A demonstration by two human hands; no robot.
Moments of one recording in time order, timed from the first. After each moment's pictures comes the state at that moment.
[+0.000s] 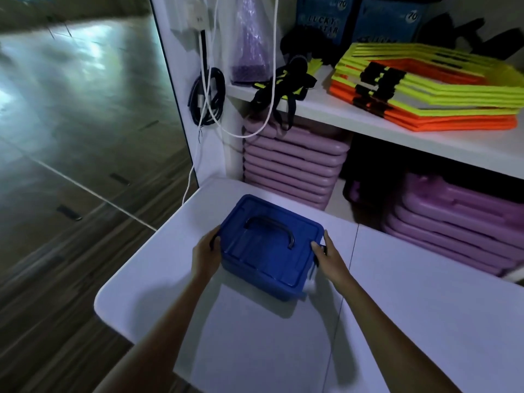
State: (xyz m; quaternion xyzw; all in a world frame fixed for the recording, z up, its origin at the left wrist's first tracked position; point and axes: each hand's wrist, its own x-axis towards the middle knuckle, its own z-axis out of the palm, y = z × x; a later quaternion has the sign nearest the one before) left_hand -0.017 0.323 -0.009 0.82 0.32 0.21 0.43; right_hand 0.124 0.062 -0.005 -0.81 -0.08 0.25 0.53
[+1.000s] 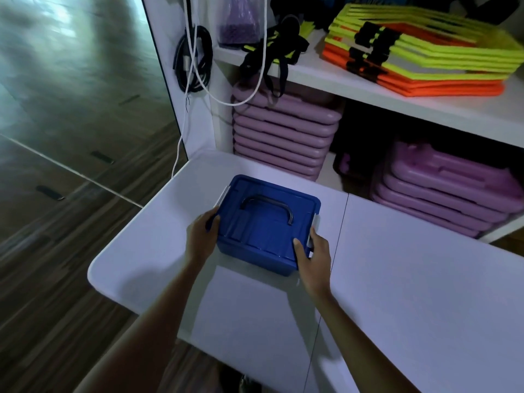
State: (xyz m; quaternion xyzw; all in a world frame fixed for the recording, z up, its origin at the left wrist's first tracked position) left_hand -0.041 0.306 -0.019 0.82 0.27 0.25 0.44; right_hand 0.015 0.059 -0.013 -0.86 -0.06 0.03 0.50
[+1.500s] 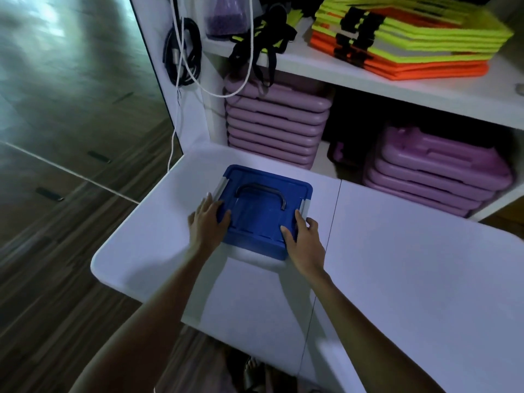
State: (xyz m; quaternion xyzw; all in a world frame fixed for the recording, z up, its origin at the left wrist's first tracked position) left_hand -0.041 0.284 -0.007 0.92 0.24 0.16 0.27; right_hand 0.013 0.059 0.002 -0.94 -0.11 0.07 0.32
